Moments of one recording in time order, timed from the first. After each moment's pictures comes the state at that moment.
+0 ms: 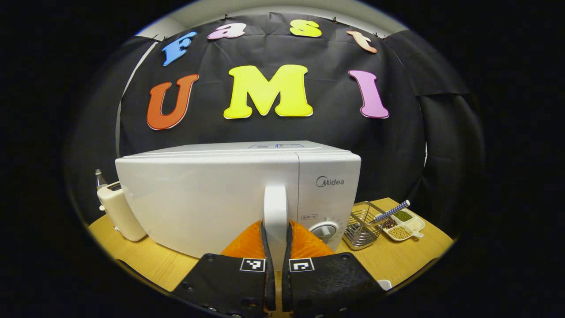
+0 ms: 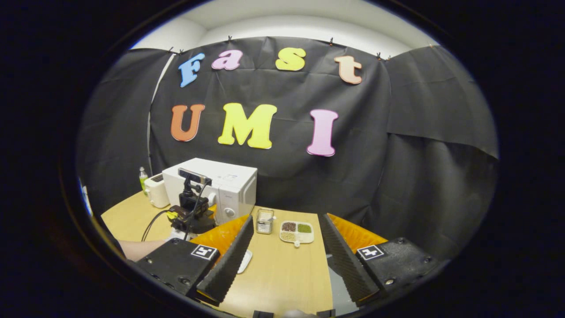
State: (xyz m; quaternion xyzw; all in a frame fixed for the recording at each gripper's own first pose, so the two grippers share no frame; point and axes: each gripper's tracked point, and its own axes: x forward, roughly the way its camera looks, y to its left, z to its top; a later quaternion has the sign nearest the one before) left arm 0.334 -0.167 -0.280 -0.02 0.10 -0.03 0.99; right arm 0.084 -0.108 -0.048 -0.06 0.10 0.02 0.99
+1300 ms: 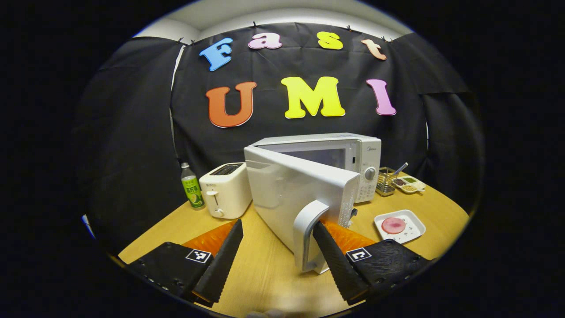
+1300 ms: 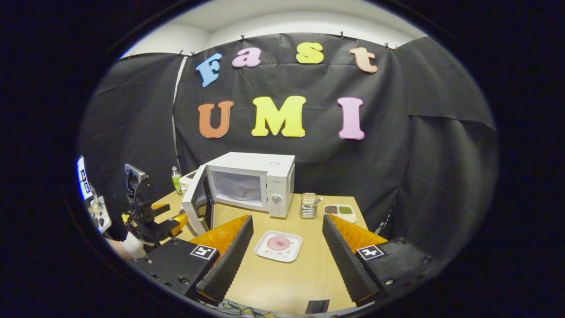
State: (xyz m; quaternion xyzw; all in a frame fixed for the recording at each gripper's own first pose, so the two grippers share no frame) left arm 0.092 0.054 -0.273 0.03 0.13 0.05 0.99; right arm 0.020 0.006 -0.113 -0.01 0.13 0.09 0.99
